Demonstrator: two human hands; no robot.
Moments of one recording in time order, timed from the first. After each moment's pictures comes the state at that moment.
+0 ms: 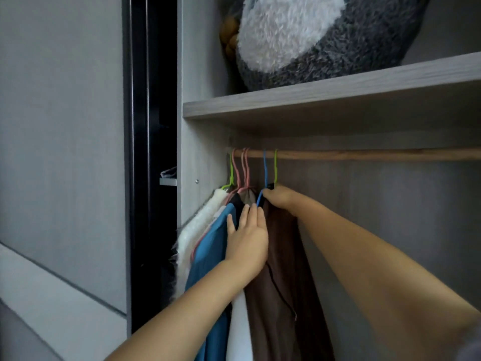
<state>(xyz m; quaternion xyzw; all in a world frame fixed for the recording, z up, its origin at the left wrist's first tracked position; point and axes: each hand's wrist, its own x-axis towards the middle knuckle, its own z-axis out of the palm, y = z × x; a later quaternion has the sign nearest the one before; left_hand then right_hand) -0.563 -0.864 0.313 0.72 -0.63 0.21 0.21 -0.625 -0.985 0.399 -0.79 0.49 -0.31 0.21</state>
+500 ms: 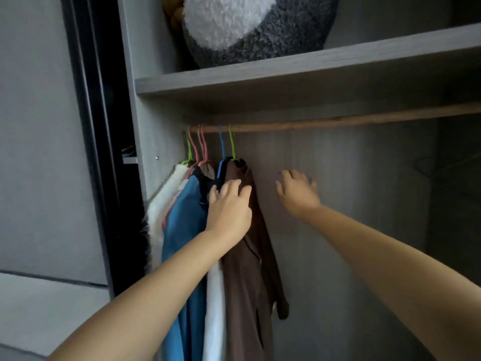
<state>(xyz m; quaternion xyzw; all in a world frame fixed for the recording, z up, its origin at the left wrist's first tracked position) -0.595 -0.824 0.304 0.59 -0.71 0.27 0.28 -0.758 -0.907 0.319 -0.75 0.57 -0.34 -0.10</state>
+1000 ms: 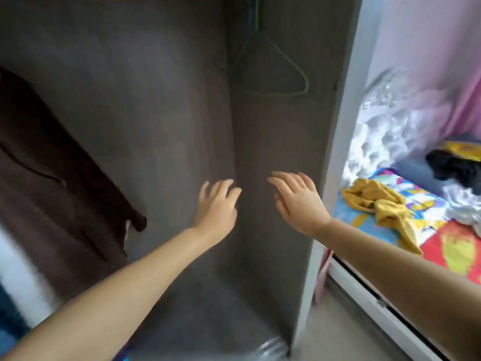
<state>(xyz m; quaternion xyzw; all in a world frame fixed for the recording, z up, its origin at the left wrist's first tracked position) -0.849 -0.723 0.110 0.32 -0.92 0.10 0.21 -1.035 -0.621 0.102 -0.65 0.69 -0.23 -0.21</state>
